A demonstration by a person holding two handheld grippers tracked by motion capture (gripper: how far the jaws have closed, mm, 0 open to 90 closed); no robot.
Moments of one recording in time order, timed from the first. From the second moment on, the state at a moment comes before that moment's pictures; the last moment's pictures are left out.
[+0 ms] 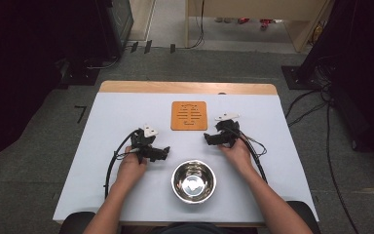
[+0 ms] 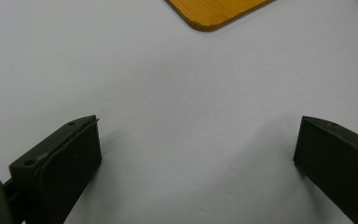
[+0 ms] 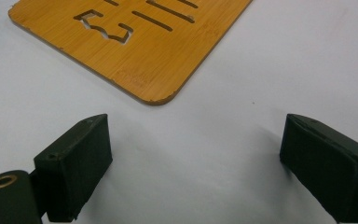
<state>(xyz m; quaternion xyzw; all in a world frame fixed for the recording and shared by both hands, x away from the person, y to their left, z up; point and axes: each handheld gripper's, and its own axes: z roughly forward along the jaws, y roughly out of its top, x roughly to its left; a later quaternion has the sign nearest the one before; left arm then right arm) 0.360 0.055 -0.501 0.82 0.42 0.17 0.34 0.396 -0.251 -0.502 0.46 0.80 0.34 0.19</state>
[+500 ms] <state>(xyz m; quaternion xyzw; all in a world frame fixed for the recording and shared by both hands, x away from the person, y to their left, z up) 0.360 0.055 -0.501 0.82 0.42 0.17 0.34 0.400 -0.256 -0.489 0.47 0.80 0.35 0.11</state>
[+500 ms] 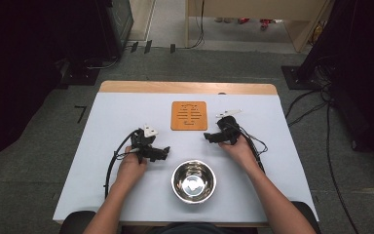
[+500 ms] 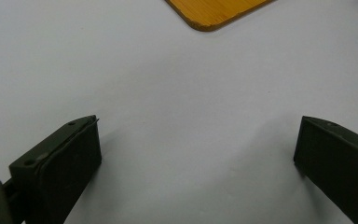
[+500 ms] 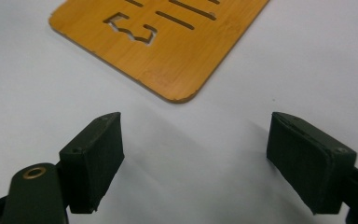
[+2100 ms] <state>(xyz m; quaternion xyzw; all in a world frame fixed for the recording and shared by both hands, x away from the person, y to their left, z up) 0.360 0.055 -0.501 0.82 0.42 0.17 0.34 0.371 -0.243 -0.464 0.39 0.83 0.39 0.03</state>
